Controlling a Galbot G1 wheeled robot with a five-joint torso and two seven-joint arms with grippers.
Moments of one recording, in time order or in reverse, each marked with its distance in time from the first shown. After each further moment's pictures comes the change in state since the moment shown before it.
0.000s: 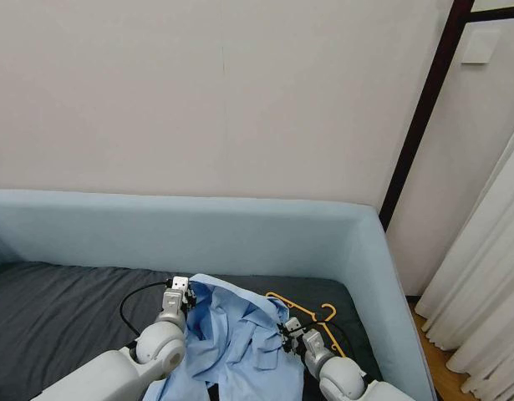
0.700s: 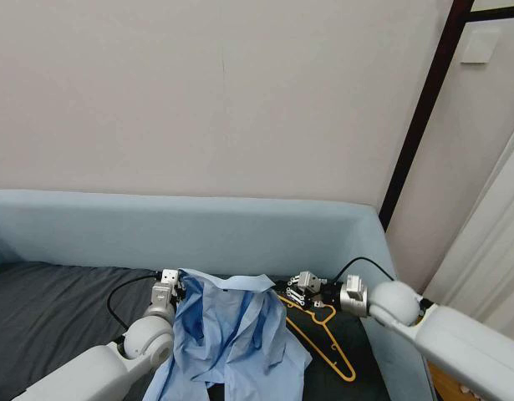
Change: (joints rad) left arm 0.002 0.074 -0.062 -0.027 0.017 -0.010 0.017; right arm 0.441 -0.316 -0.039 0.162 0.017 0.217 -0.904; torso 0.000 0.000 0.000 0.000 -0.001
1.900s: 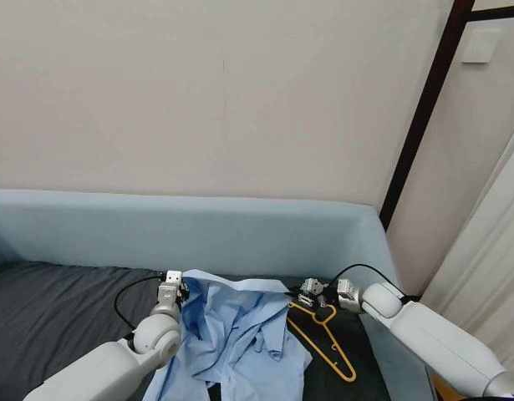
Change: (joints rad) left arm -0.044 -0.098 0.073 0.113 -0.011 -0.003 -0.009; right arm -0.111 0.184 0.023 -0.446 -0.225 0.097 0.110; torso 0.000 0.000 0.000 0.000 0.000
